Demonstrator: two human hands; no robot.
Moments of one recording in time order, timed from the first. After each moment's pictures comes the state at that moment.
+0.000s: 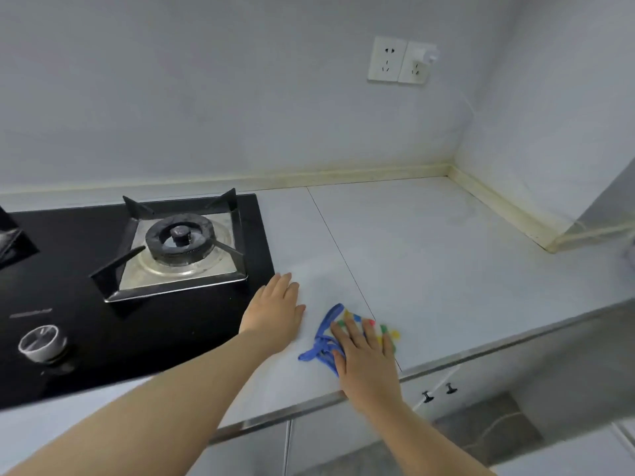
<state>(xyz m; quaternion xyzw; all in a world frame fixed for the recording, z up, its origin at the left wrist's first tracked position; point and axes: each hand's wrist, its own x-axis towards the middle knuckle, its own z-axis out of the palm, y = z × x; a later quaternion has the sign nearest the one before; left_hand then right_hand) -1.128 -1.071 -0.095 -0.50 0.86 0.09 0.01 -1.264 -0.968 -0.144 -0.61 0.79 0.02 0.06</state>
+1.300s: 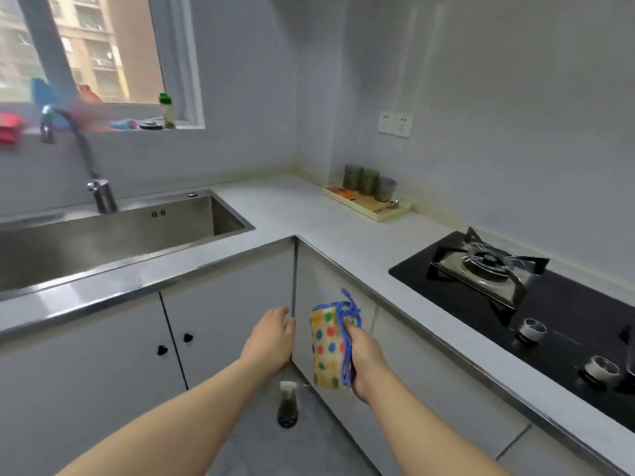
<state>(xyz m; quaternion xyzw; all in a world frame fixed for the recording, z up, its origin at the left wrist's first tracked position) -0.523 -0.658 -0.055 -0.88 0.31 0.16 -0.33 -0.637 -0.748 -0.040 -0.48 0.41 -0.14 0.76</state>
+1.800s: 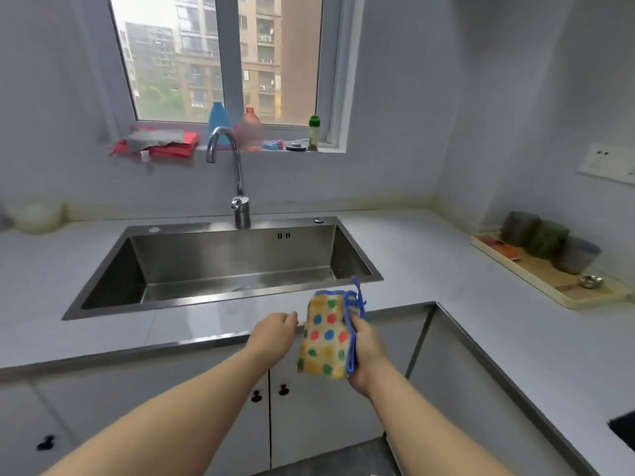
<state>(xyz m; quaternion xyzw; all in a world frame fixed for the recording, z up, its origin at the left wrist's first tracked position) -0.287 -0.588 -0.042 -0.88 0.04 0.15 -0.44 -0.343 -0.719 -0.041 -0.46 0.26 0.03 0.85</state>
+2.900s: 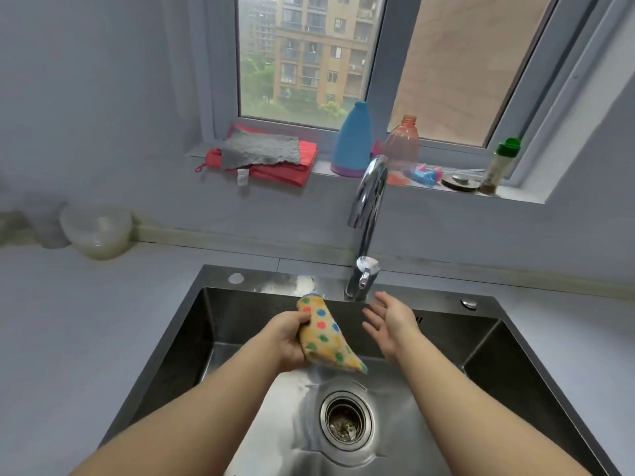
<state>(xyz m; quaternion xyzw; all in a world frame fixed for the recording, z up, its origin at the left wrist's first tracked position) 0.108 -0.437 -0.034 -0.43 -0.28 0.27 -0.81 0.119 -0.592 -0.020 -0.56 0.27 0.05 0.78</state>
